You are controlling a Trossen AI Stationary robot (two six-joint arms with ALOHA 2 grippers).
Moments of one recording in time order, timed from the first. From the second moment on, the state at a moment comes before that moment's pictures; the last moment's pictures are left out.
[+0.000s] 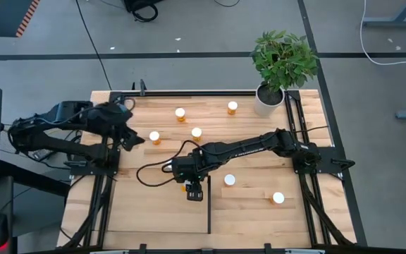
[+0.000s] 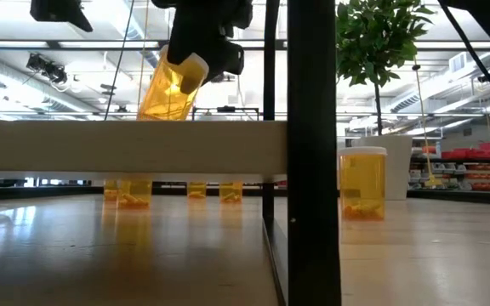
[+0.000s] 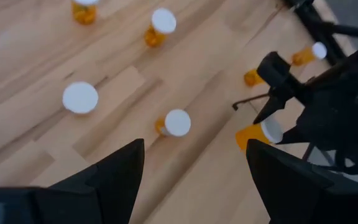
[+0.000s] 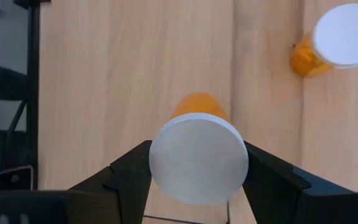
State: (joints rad) left arm 0.05 0.90 1.25 -1.22 -0.06 -0.81; right arm 0.20 2.29 2.22 -1.07 -0.15 0.26
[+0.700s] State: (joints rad) left arm -0.06 1.04 1.25 -1.19 -0.07 -0.89; right arm 0.23 2.30 2.16 -1.03 -0.13 0.16
